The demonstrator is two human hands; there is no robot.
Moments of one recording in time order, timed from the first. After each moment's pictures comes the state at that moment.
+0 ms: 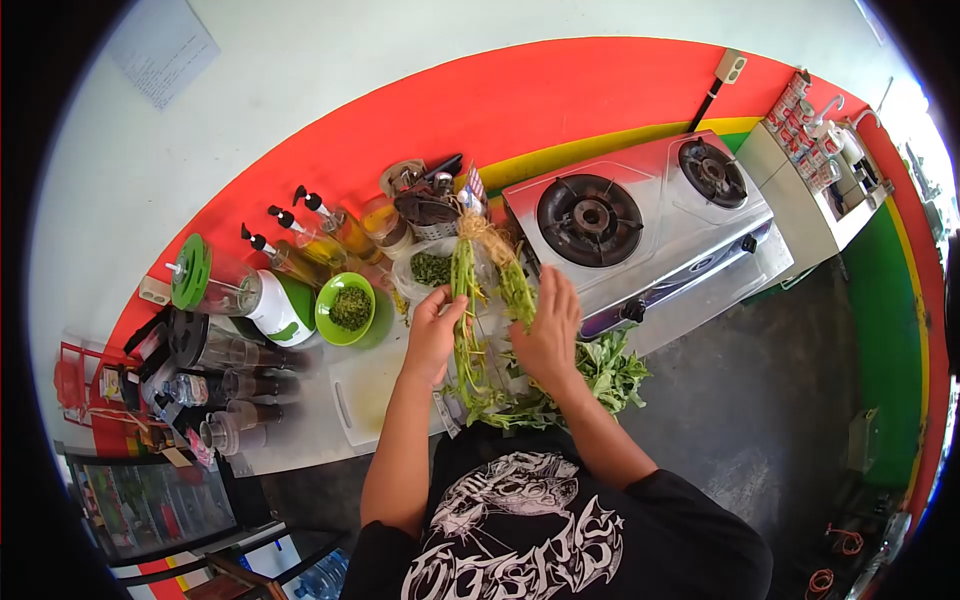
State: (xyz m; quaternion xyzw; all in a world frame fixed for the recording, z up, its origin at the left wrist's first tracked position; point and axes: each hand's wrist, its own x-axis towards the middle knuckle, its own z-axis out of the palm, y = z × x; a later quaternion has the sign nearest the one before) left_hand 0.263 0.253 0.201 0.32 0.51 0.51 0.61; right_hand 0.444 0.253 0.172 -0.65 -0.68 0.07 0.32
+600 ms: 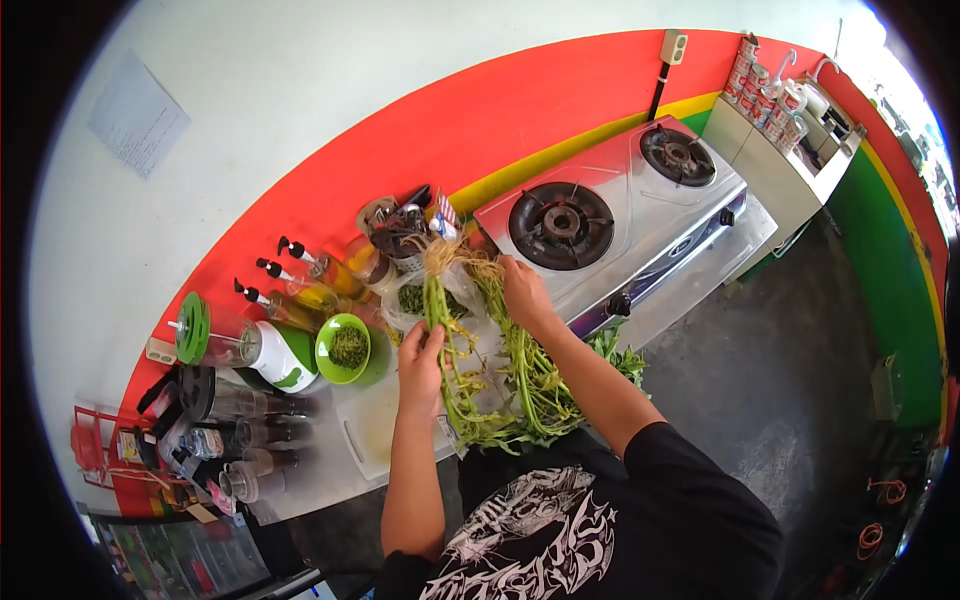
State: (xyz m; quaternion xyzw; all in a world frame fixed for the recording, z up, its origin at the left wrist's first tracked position) left_hand 0.269 0.231 0.205 0.35 0.54 0.53 0.55; right_hand 0.453 0.357 0.098 -0.57 -0.71 0.21 0.36
